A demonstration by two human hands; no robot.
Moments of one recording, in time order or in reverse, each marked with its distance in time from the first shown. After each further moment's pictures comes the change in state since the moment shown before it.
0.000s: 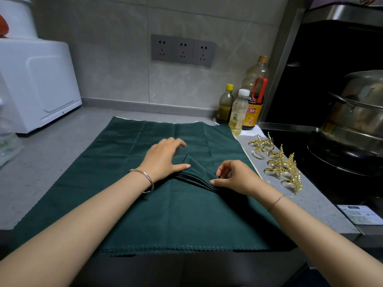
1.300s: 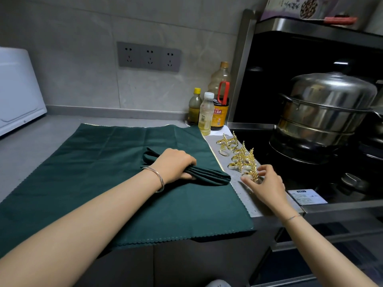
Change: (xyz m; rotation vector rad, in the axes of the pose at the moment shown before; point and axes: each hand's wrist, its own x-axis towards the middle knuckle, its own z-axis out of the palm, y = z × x) left_hand 0.027 0.105 0.020 0.421 -0.152 0.411; right_hand -0.074 0.128 -0.054 -0.073 0.570 0.356
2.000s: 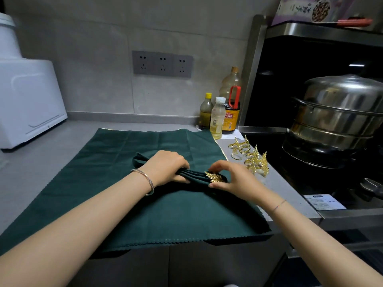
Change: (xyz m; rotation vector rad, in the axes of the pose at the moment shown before) left_hand -0.044 -0.032 -0.022 -0.001 -0.035 -0.027; right_hand -0.019 -0.104 0.014 0.044 -0.388 -0.665
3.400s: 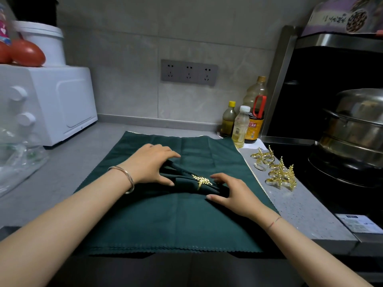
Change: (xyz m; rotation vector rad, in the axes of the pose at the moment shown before) left_hand -0.063 -0.081 -0.004 -0.054 -0.001 -0.171; right_hand 0.020 -0.029 0.053 0.016 -0.013 0.012
